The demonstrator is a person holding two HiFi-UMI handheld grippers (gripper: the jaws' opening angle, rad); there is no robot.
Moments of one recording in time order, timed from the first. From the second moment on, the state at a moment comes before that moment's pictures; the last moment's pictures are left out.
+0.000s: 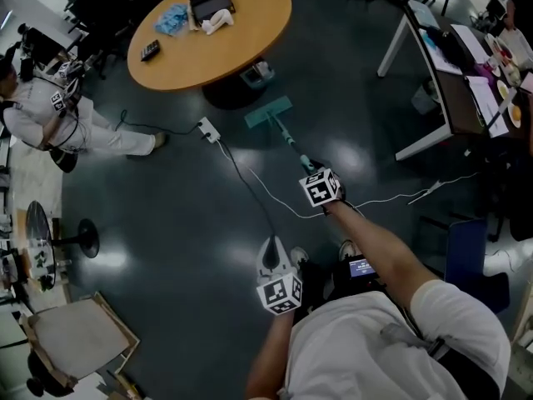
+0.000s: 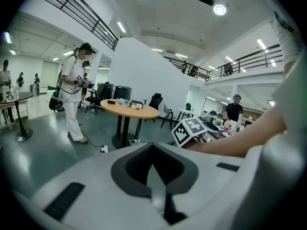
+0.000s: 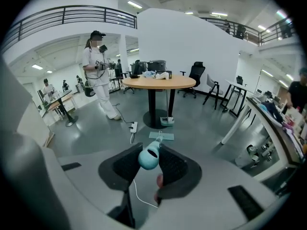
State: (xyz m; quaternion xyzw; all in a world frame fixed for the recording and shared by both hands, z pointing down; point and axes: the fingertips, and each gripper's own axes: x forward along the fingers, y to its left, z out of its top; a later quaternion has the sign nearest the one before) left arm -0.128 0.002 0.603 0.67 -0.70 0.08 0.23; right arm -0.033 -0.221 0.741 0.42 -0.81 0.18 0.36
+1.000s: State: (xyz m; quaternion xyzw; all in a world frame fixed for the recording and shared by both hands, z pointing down) left arm -0.093 0.019 0.587 0.69 -0.68 0.07 0.22; right arm 0.131 0.053 0.657 0.36 -0.82 0.22 0.39
